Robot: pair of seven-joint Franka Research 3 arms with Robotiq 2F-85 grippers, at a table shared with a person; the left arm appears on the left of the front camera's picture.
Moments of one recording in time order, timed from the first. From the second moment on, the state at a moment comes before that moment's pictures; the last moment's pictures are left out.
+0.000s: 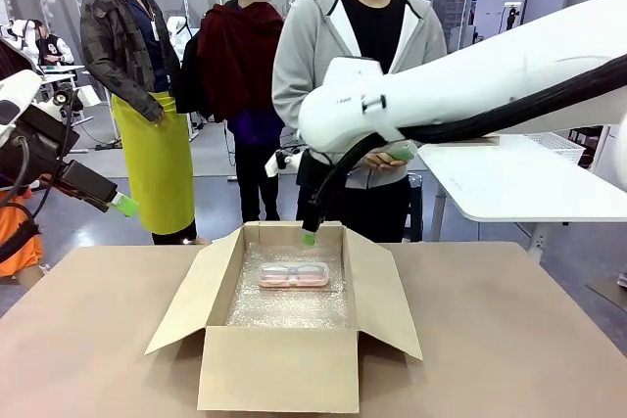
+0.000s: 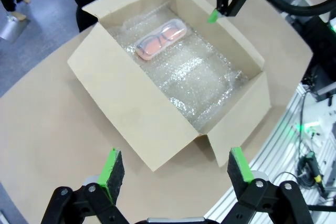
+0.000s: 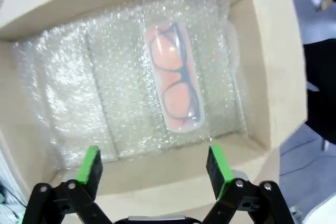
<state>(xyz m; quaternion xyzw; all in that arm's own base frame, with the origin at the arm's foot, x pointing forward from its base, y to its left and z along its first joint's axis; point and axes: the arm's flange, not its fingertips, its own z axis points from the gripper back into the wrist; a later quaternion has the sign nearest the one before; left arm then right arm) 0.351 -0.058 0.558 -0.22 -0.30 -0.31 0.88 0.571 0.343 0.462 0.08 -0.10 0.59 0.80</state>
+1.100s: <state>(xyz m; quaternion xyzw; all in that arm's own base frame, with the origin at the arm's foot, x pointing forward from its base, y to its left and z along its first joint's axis) 0.351 -0.058 0.558 -0.22 -0.30 -0.31 0.88 0.377 0.051 0.503 0.12 -0.23 0.13 0.96</state>
